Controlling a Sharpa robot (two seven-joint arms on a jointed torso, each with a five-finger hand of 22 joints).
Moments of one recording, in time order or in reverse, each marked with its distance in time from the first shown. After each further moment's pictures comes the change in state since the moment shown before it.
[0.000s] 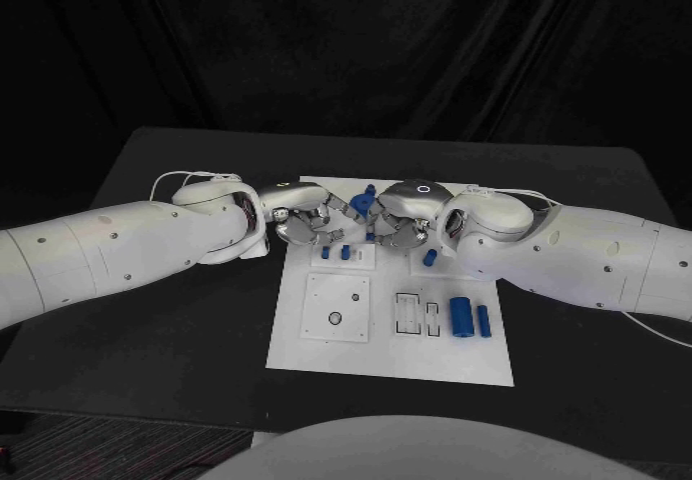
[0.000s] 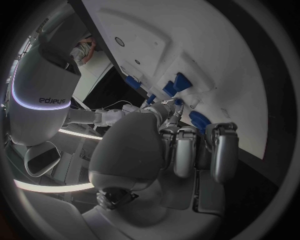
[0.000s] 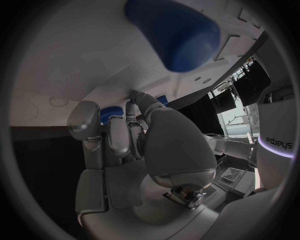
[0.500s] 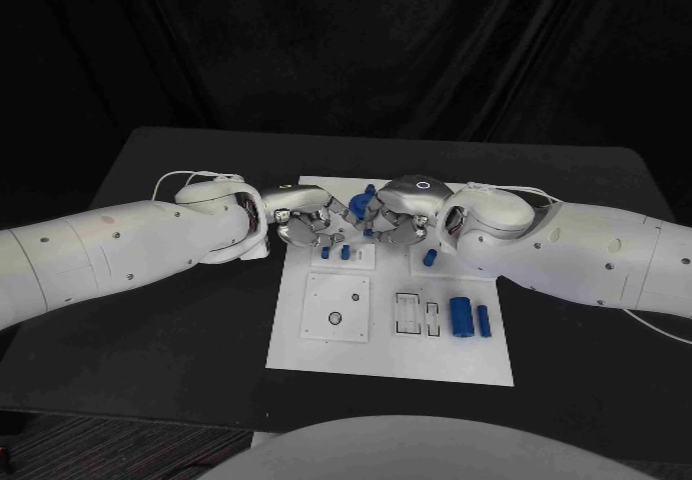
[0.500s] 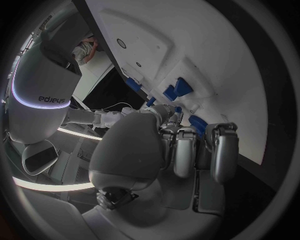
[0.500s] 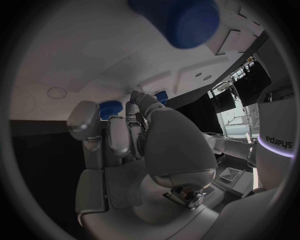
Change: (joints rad) left arm 0.000 0.006 0.000 -0.003 0.000 0.033 -0.013; left_hand -0.011 0.011 0.003 0.003 0.000 0.054 -0.014 0.004 0.004 0.000 0.000 0.000 0.001 0.000 0.000 0.000 0.000 0.000 0.000 0.000 0.004 0.000; right arm 0.012 -0.001 0.000 0.007 0.000 -0.016 0.001; right_hand 0.000 0.000 -0.001 -0.001 0.000 -0.002 0.002 -0.001 -0.005 0.000 0.000 0.000 0.000 0.000 0.000 0.000 -0.001 0.000 0.000 0.000 0.000 0.001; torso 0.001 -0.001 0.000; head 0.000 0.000
